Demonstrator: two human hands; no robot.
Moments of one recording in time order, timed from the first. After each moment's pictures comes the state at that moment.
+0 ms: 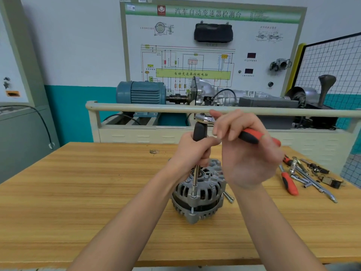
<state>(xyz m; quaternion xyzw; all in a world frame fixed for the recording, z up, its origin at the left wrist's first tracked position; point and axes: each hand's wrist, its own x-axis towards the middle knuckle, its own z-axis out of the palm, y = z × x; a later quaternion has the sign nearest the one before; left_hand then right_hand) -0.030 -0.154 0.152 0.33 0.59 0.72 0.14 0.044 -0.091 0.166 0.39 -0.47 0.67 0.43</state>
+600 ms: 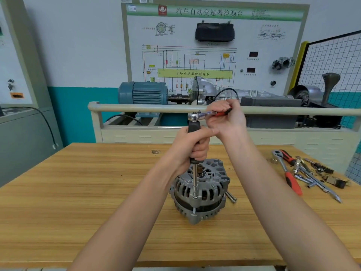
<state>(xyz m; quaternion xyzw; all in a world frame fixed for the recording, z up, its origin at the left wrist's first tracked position) -0.044 -0.162 0.160 0.38 0.52 0.74 0.20 -0.036 -0.045 0.206 0.10 -0.07 0.98 0.14</state>
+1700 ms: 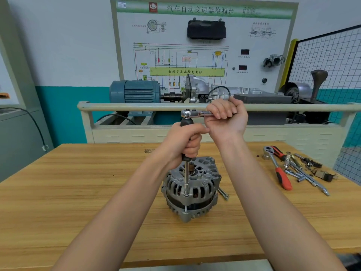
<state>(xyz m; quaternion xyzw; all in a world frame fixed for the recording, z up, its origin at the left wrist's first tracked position) -0.044 -0.155 0.169 0.35 0.58 0.70 0.22 -0.017 -0.042 0.194 0.20 -0.05 0.96 0.19</state>
